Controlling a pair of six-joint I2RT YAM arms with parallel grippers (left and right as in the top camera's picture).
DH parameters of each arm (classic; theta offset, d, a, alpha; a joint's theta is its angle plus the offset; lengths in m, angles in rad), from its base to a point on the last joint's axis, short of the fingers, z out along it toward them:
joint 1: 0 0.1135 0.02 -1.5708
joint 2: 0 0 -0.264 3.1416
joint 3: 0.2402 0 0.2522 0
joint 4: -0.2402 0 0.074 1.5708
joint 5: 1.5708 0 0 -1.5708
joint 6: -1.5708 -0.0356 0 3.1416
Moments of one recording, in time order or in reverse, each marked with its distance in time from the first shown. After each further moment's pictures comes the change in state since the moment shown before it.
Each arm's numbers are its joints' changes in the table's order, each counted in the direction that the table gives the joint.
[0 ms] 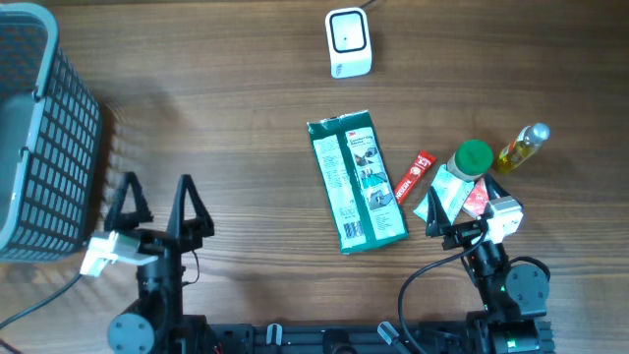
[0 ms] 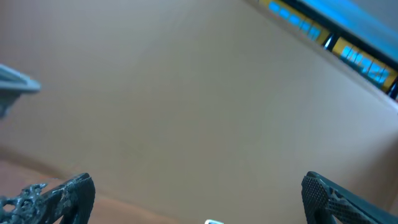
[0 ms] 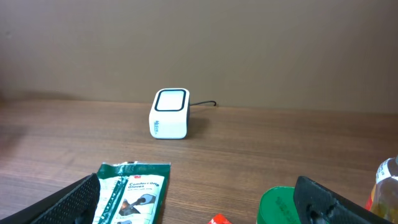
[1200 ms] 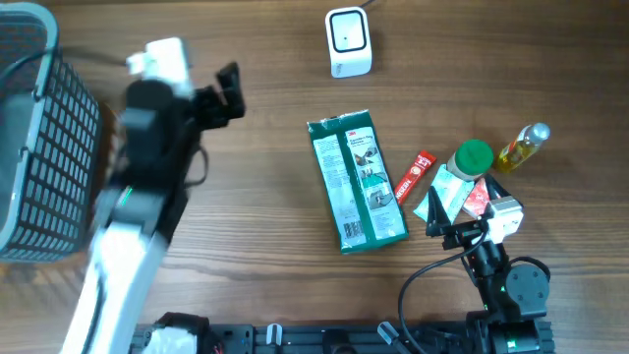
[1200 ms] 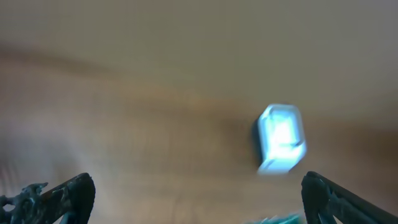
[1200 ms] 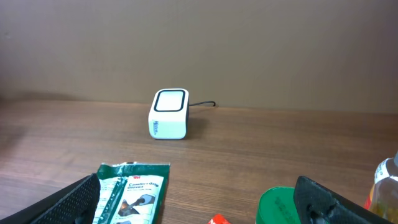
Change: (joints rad) left arm -0.114 1.094 0.906 -0.557 -0.032 -0.194; right arm 0.000 -0.002 0.000 0.000 0.003 0.000
